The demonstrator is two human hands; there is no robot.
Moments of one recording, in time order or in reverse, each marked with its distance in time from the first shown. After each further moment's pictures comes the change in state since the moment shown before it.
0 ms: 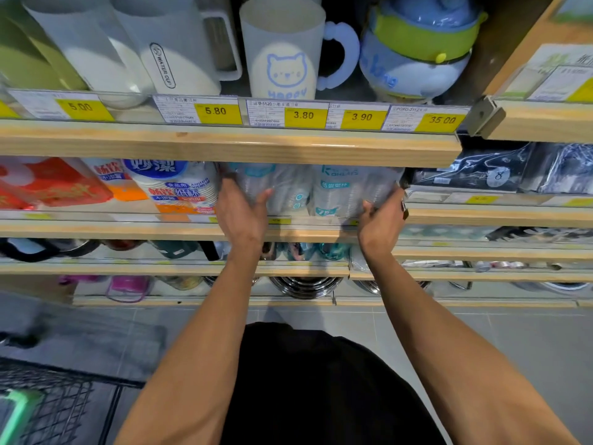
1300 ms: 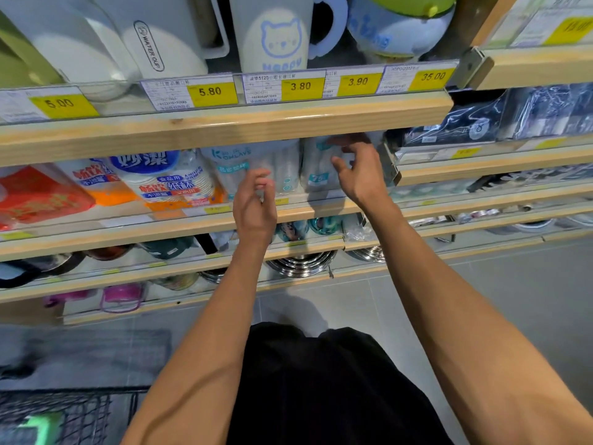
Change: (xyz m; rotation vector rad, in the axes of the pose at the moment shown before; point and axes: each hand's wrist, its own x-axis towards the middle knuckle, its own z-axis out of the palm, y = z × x) left_hand -0.010 -0.026 0.008 -0.509 -0.330 0.238; right_hand -0.005 -0.062 -0.012 -0.019 -0.244 -0.200
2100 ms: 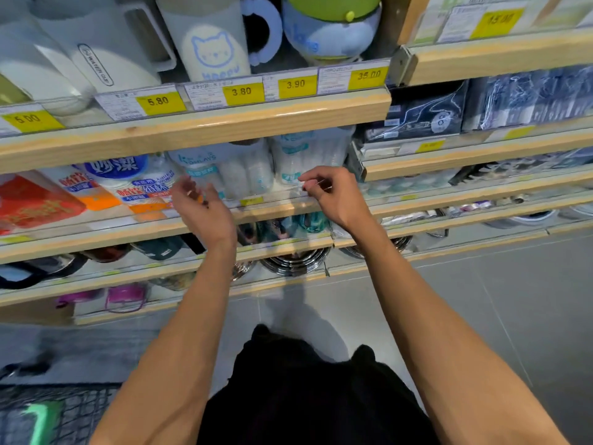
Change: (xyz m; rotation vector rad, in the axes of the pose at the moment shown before) left_hand -0.016 0.039 -0.003 -0.020 0.503 -0.178; right_hand -0.042 0.030 -0.029 0.262 -0.214 -0.033
